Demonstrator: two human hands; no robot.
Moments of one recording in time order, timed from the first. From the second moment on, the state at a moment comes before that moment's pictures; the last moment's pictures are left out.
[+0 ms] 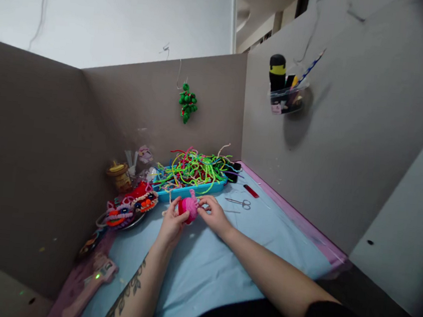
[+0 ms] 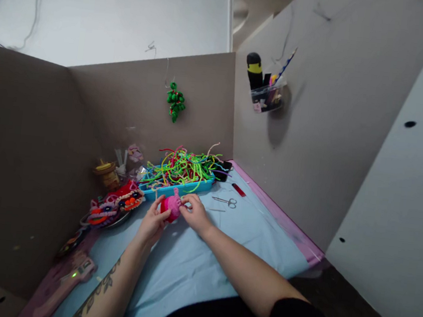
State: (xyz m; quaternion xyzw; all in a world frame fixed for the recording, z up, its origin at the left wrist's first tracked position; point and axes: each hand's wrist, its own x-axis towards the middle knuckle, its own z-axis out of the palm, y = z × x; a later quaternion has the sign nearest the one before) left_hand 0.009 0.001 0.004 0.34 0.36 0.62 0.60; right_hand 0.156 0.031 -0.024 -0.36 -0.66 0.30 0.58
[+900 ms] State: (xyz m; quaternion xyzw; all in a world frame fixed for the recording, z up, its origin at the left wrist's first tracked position) left_hand 0.014 0.003 0.000 0.30 0.38 0.66 0.57; right_hand 0.154 0.027 -0.023 -0.30 -0.73 0.28 0.54
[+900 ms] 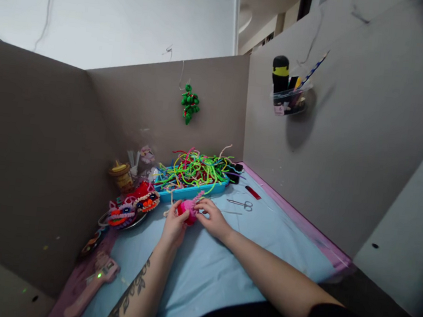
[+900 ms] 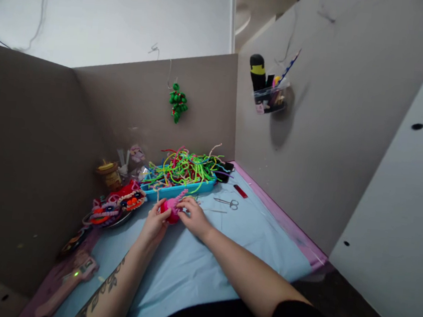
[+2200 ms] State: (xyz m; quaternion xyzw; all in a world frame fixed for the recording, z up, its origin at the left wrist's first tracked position) left_hand 0.012 -0.002 0.000 0.43 0.44 0.58 0.54; right_hand 0.161 0.031 -0.015 -0.30 -0.69 0.37 0.54
